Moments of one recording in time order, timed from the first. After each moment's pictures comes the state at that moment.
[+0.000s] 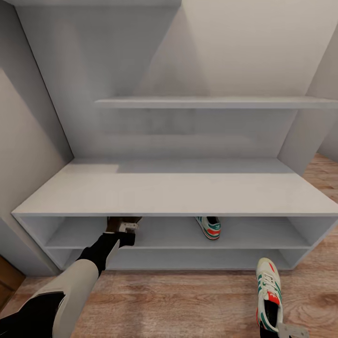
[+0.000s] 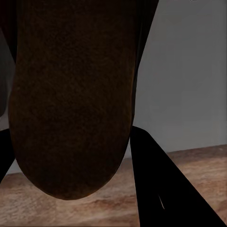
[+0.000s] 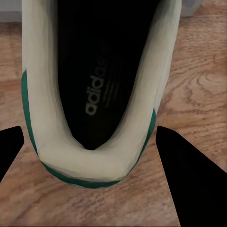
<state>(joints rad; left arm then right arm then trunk) -0.88 -0.06 0.12 -0.38 -0.22 0.35 -0.12 -0.39 -0.17 -0.12 -0.05 -0.04 -0.54 -0.17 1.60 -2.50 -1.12</state>
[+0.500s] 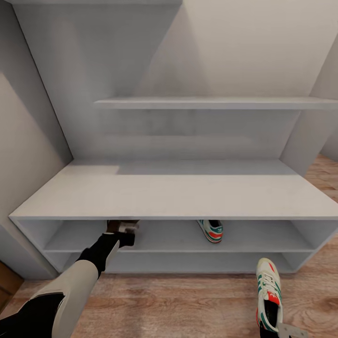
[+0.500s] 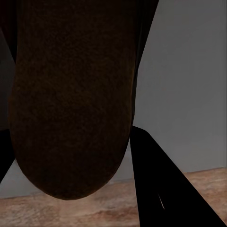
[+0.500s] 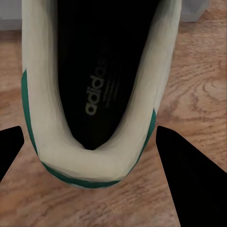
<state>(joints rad) -0.87 -0.06 0.12 -0.38 -0.21 0.33 -0.12 -0.39 -0.17 -0.12 -0.05 -0.04 -0.54 -0.17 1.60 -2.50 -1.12</state>
